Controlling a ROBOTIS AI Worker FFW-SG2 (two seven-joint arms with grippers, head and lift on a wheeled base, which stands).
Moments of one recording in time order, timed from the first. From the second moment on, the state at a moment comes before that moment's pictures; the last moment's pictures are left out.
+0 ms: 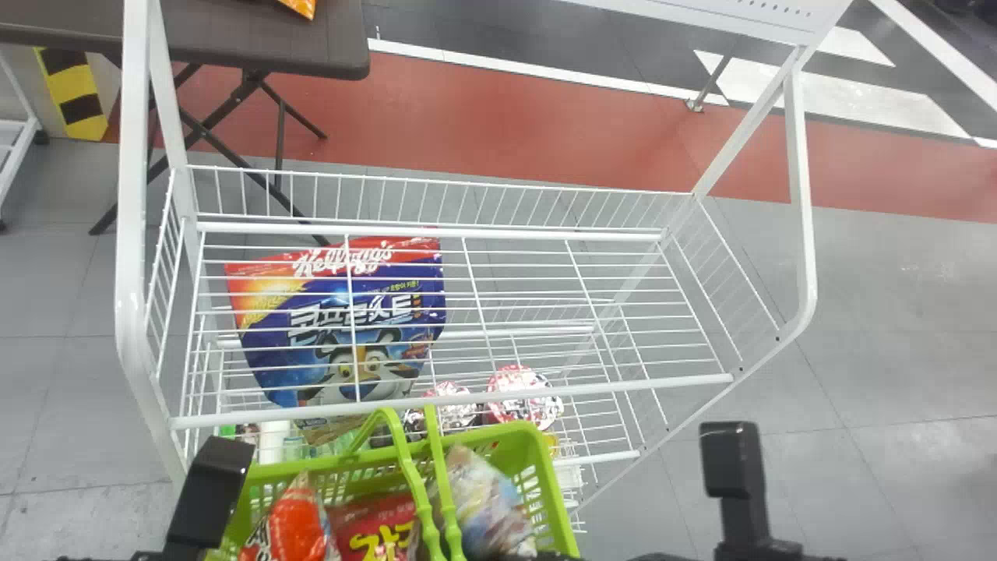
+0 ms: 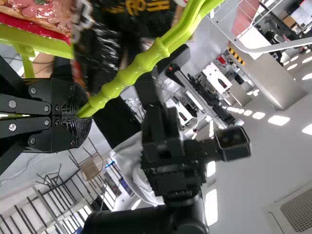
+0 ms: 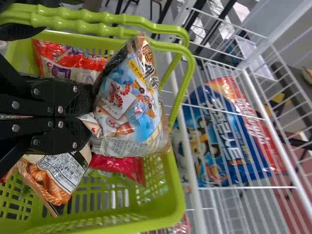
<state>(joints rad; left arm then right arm) 0.45 0.15 -0.32 -2.19 0.13 1.00 -1.29 0.72 -0.03 -0.37 -2.70 -0.39 1.56 0.55</state>
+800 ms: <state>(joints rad) 0.46 0.15 -0.32 -2.20 0.13 1.00 -1.28 0.70 0.00 -0.53 -2.69 -0.51 1.56 0.59</state>
